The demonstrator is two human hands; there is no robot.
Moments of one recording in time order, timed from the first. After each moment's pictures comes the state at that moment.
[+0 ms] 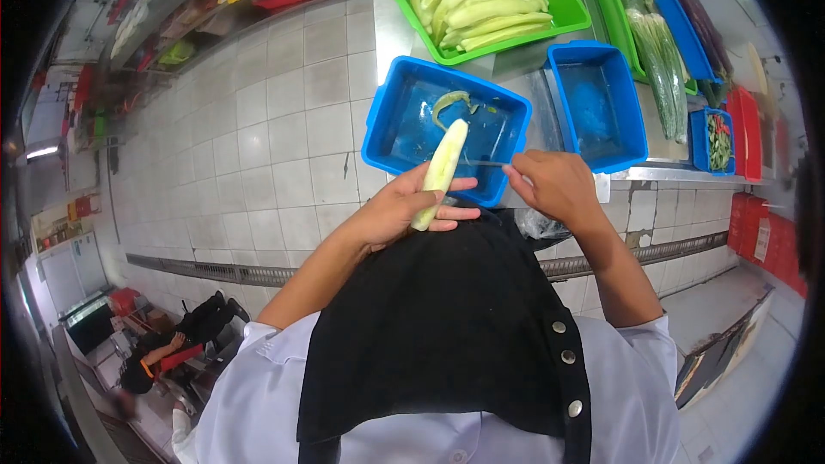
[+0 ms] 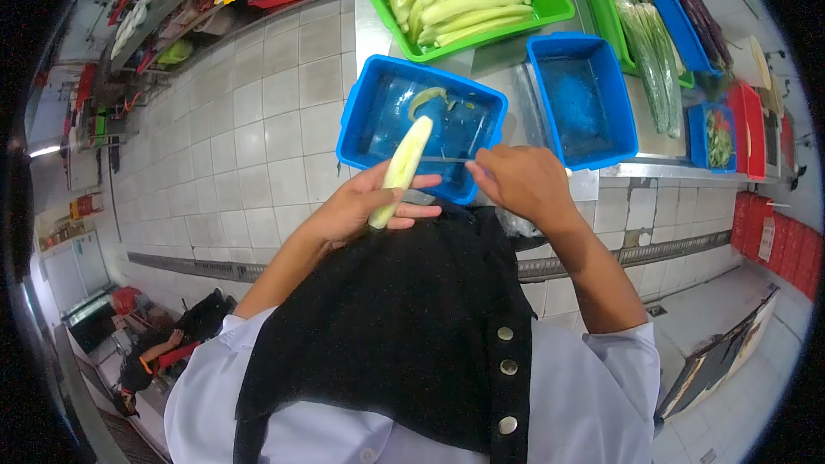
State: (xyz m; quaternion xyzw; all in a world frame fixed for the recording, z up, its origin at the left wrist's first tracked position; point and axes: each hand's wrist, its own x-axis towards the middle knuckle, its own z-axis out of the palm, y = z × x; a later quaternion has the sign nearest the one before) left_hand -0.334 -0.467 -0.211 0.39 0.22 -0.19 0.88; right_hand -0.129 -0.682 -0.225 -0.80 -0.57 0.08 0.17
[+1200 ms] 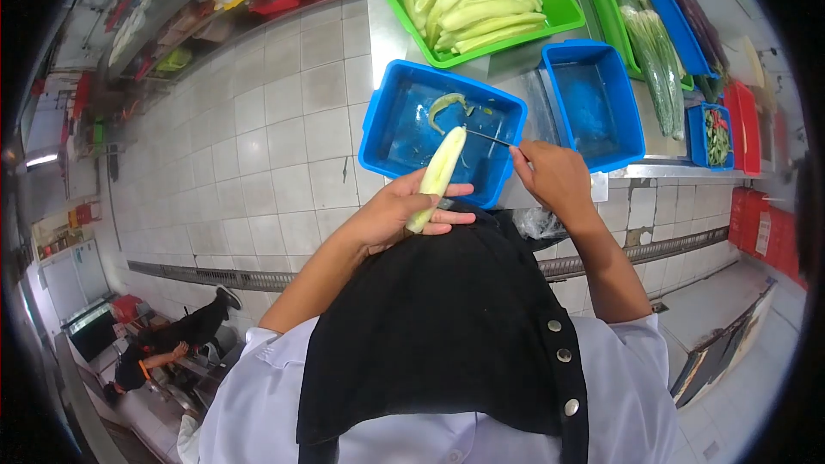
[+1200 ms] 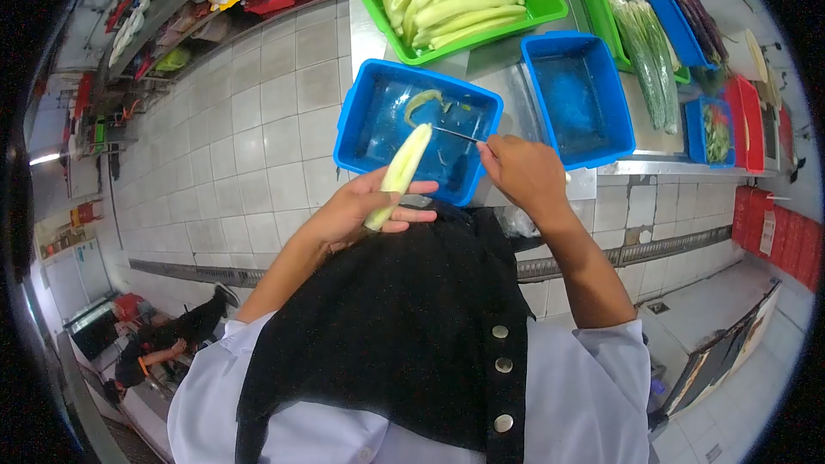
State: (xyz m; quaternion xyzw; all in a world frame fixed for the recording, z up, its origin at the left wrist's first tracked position) left_hand -0.333 -0.467 -0.217 0.36 0.22 -0.19 0.88; right_hand -0.125 -0.686 -0.252 -0.85 -0.49 0.08 0.16
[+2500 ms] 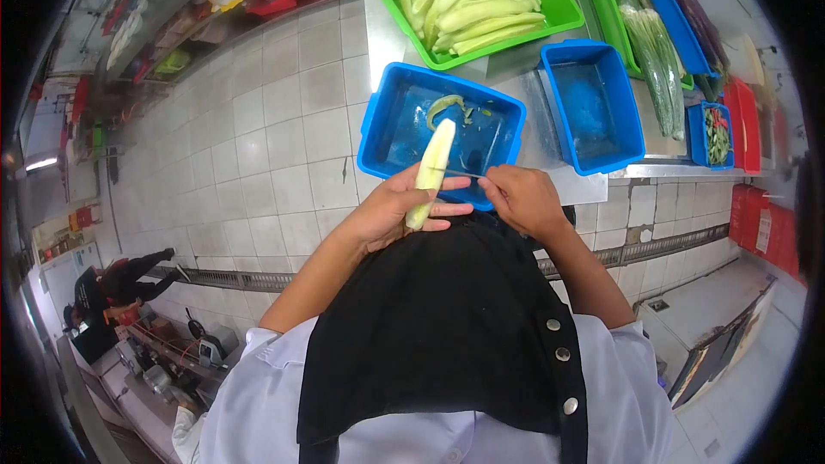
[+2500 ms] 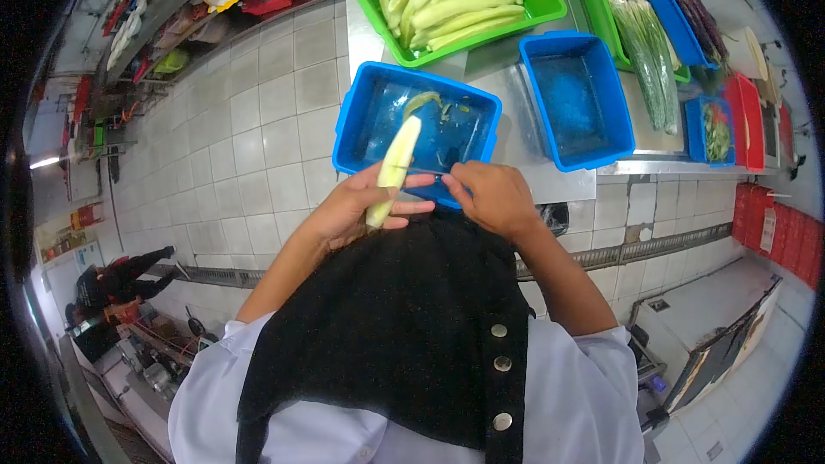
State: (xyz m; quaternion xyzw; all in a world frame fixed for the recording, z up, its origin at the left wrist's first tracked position) left_hand -0.325 -0.461 -0.214 0.32 0.25 -0.17 0.89; right_hand -0.162 -0.677 -0.261 -0.80 -0.49 0.17 0.30
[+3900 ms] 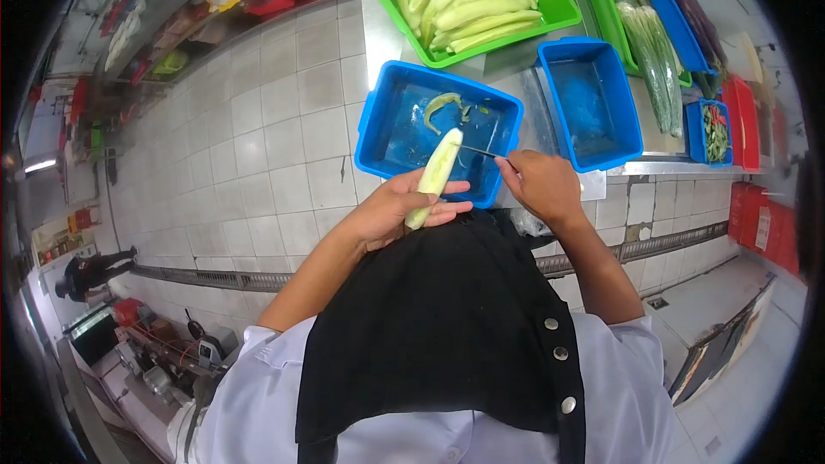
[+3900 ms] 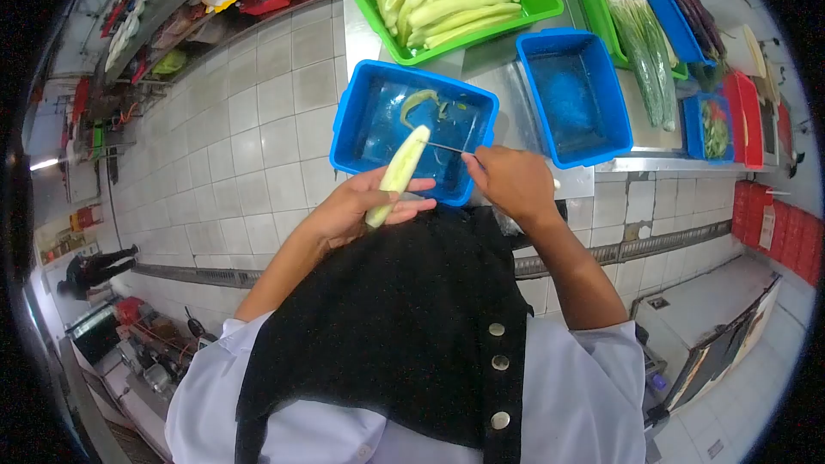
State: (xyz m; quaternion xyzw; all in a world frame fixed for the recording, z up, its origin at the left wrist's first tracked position) left_hand -0.326 -0.465 -0.227 0.31 0.24 -0.19 0.90; right_hand -0.140 -0.684 -0.247 -0.85 -0.48 0.13 0.18
